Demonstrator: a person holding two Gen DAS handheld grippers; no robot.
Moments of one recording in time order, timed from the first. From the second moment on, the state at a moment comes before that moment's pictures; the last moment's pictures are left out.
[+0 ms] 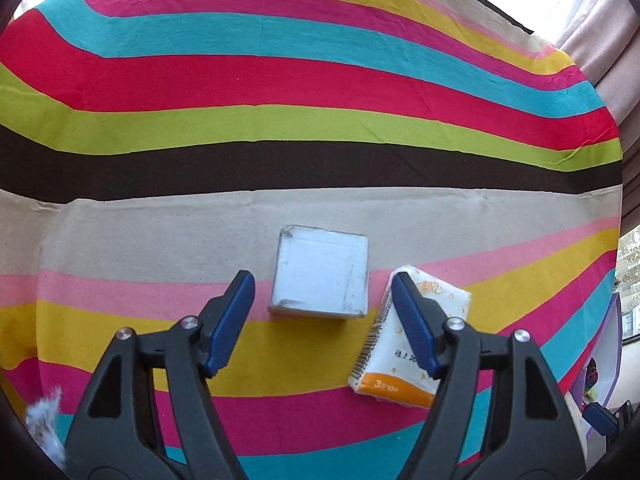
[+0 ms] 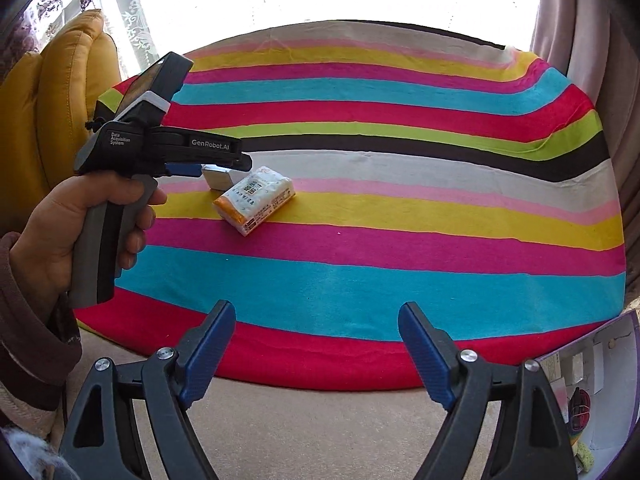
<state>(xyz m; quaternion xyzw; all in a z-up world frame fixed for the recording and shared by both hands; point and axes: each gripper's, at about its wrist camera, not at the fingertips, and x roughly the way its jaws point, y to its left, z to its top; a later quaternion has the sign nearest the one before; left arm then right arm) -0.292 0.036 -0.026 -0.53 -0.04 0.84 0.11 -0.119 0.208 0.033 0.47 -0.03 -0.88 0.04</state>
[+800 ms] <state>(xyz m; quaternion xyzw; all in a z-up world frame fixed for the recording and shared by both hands) -0.139 -0.071 0.004 -0.40 -0.25 0.88 0.01 -0.208 0.149 0.010 0.48 -0.07 -0.87 0.04</state>
